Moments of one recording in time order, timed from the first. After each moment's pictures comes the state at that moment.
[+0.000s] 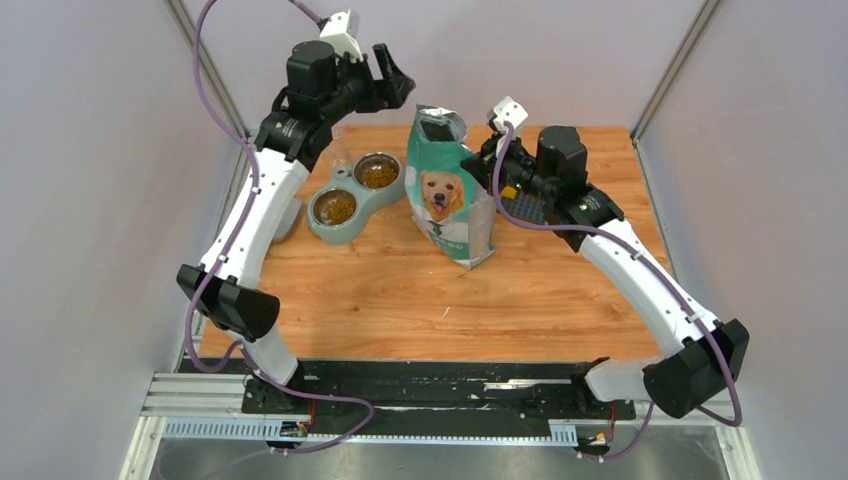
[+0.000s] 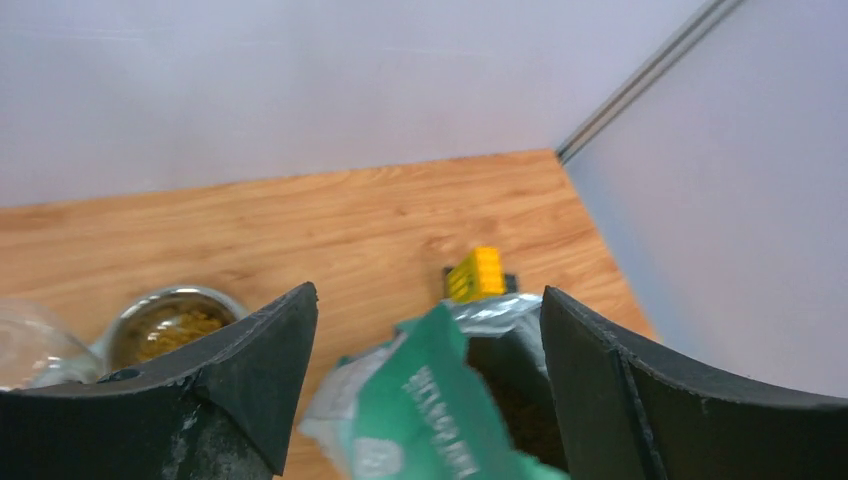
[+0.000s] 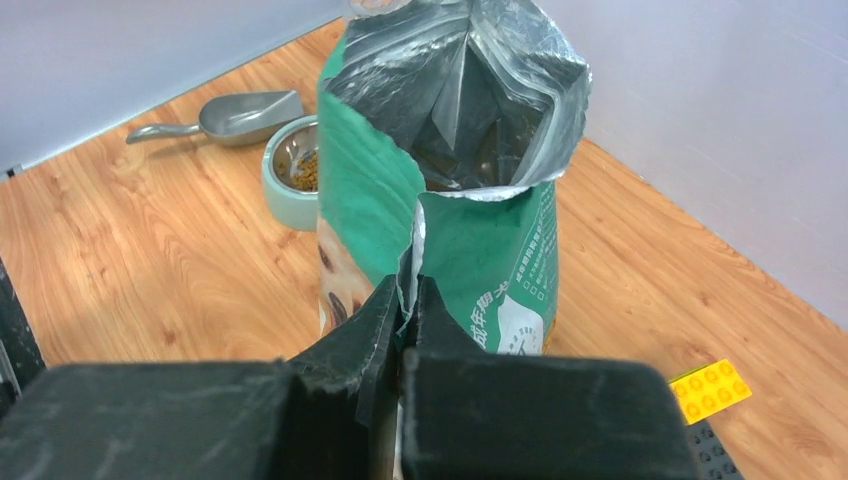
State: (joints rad) left arm -0.42 1.71 2.07 -0.49 0.07 -0.48; right arm 0.49 1.34 1.34 -0.16 -0.34 -0.06
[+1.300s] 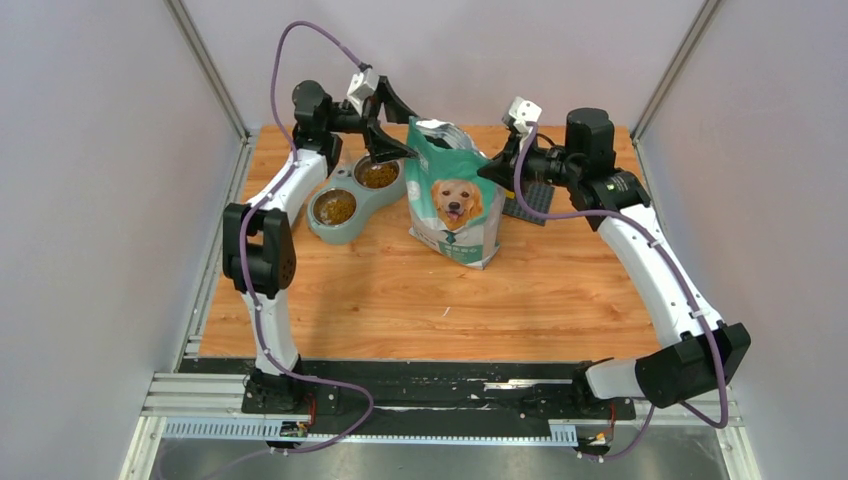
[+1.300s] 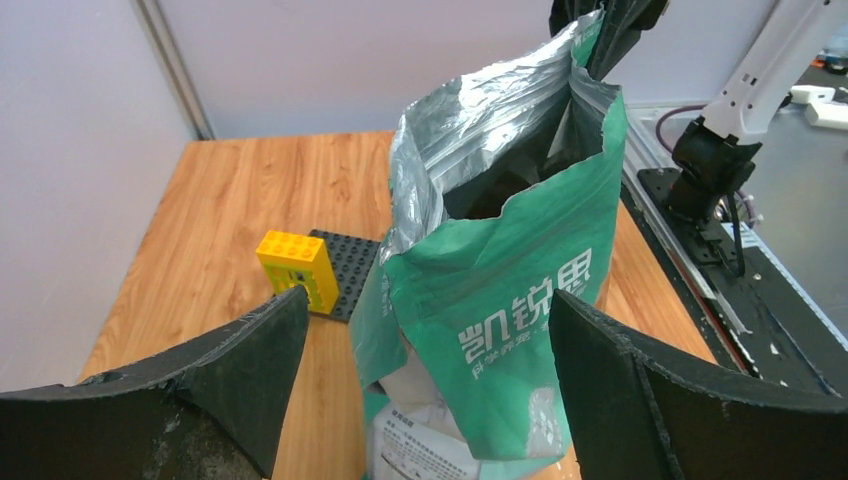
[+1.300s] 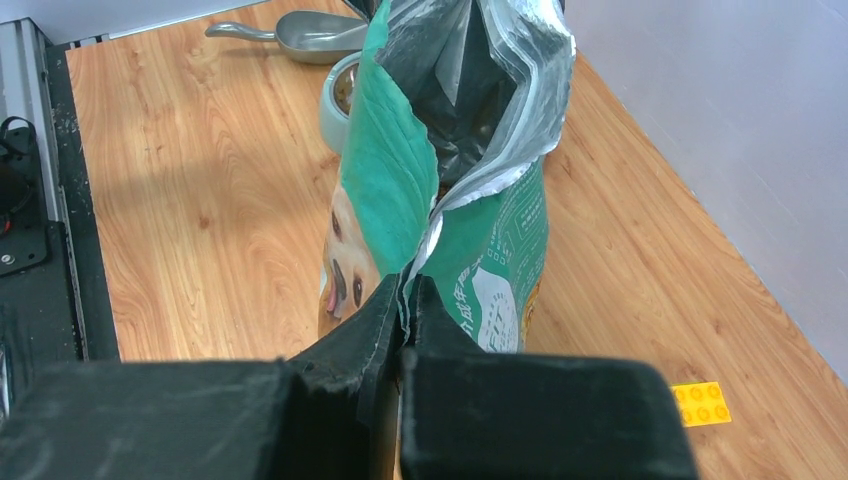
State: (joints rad) left arm -0.21 1.99 1.72 0.68 1.47 -0.39; right arm 0.31 1.36 1.45 -0.43 -0.76 -0.33
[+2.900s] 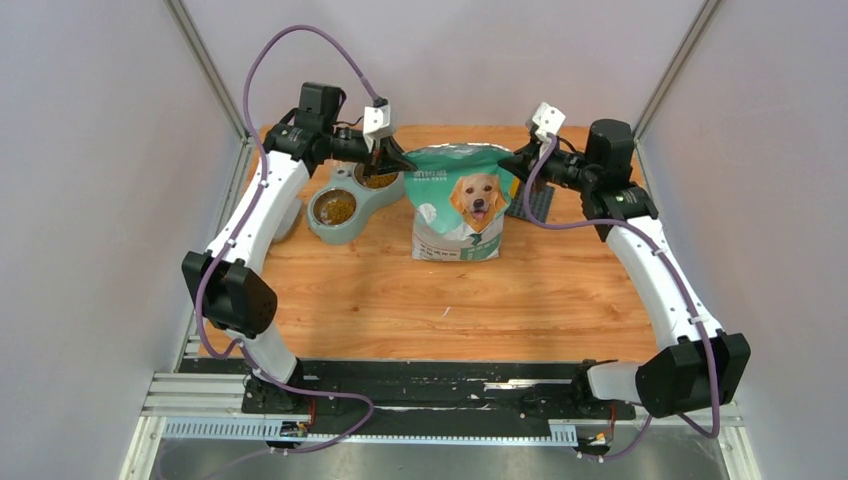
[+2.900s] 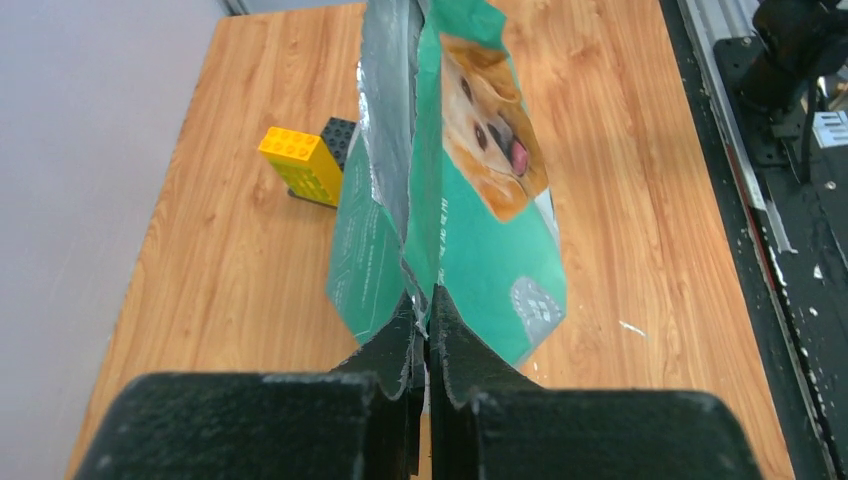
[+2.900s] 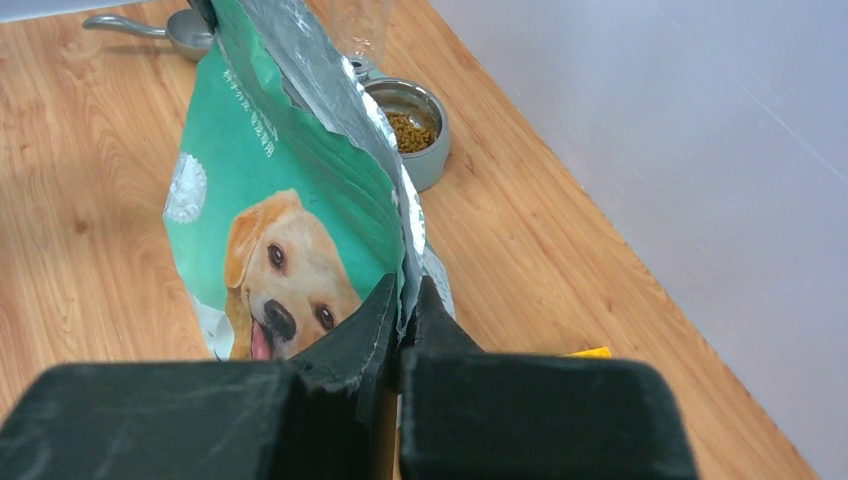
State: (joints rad) left arm -0.29 1.71 1.80 -0.71 1.14 0.73; right arm 0.18 1.31 1.30 -0.22 -0.74 -0.37
